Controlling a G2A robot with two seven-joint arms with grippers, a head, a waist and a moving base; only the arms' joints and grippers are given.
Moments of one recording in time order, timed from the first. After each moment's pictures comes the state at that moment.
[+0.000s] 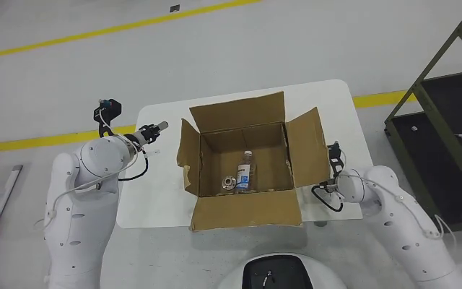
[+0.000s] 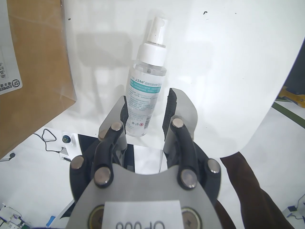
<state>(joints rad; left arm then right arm) 0.75 -1.00 -1.37 -1.68 0.74 0.53 -1.16 -1.07 -1.21 1.22 -1.61 -1.14 0.30 1.32</state>
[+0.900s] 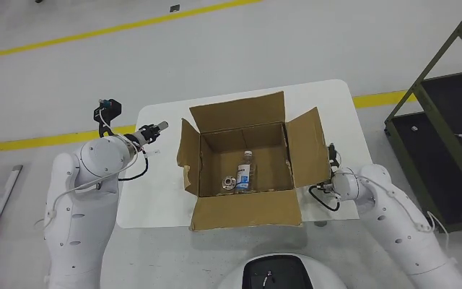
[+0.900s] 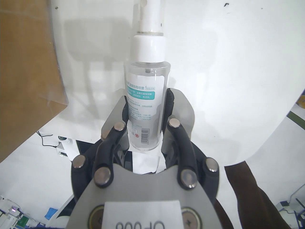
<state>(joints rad) 0.75 -1.00 -1.37 -1.68 0.74 0.53 -1.16 -1.04 -1.22 1.24 -1.55 -1.10 0.28 1.29</state>
